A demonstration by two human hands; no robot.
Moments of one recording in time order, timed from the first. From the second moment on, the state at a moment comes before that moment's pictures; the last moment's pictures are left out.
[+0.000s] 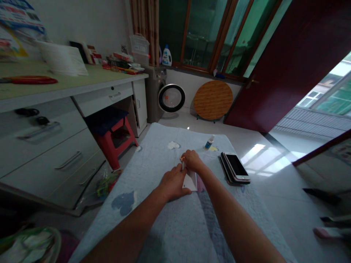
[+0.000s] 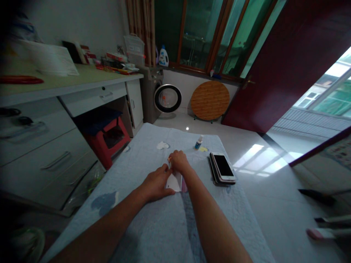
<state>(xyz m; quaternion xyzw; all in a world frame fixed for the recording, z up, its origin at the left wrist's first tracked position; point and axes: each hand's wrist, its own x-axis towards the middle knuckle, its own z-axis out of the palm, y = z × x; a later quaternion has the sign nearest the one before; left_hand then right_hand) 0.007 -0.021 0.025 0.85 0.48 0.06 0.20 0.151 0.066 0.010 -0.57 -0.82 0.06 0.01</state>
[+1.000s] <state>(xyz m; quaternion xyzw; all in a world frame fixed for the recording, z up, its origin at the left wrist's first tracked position) 0.012 -0.020 0.016 0.85 0.50 0.06 0.17 0.187 -0.024 0.001 -0.69 -0.67 0.14 0.24</state>
